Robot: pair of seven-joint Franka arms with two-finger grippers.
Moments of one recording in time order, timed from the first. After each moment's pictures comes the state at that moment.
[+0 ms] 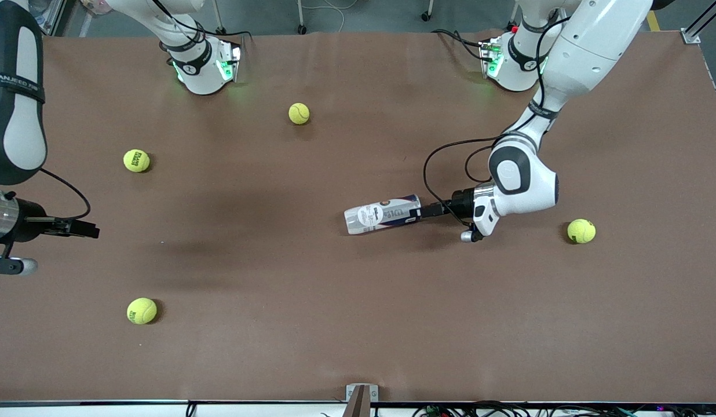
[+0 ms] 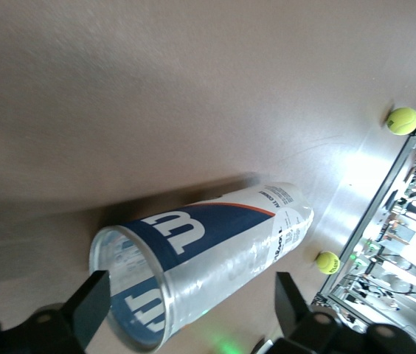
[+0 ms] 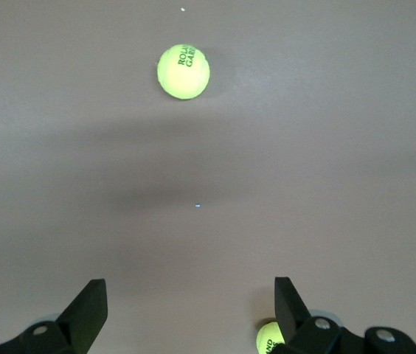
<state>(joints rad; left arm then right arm) -0.12 0.56 -0.28 -2.05 -1.36 2.36 0.41 -0.02 0.39 -0.11 -1.41 0.03 1.68 -0.05</state>
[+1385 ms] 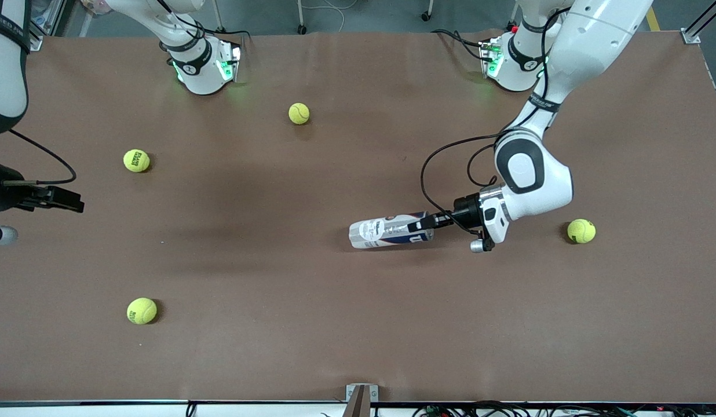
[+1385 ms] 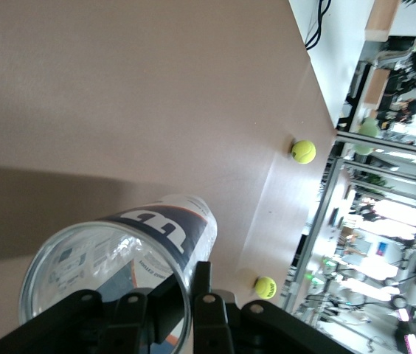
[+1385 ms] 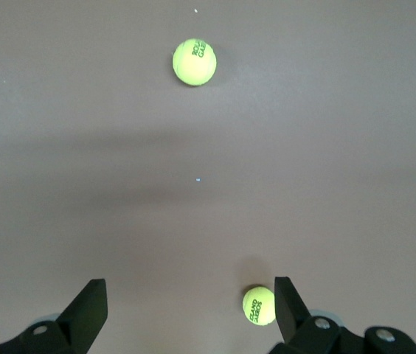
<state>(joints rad) -0.12 0.45 -0.28 -1.92 -1.34 2.37 0.34 0.00 0.25 -0.08 -1.42 -0.03 1.56 -0.04</state>
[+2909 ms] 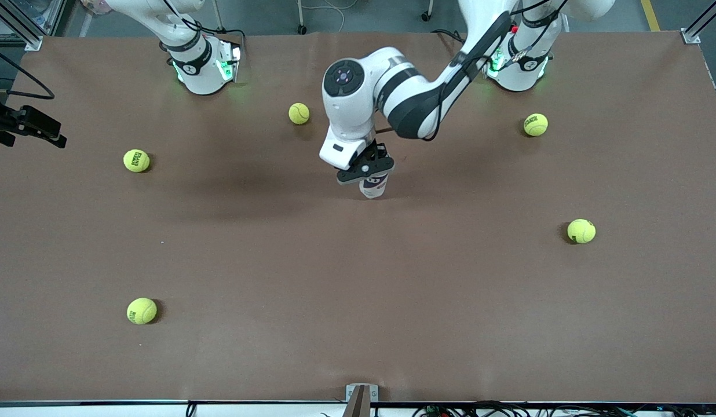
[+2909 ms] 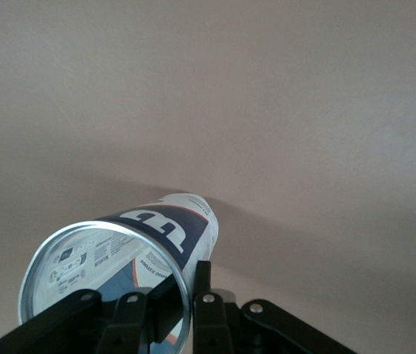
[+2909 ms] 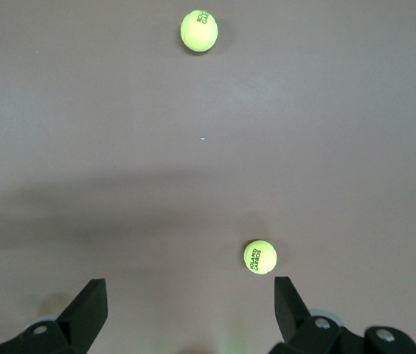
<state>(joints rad) -0.67 0.58 -0.27 -1.48 0.19 1.97 -1.24 0.00 -0.07 -0.08 -1.64 -0.03 1.52 -0.05</state>
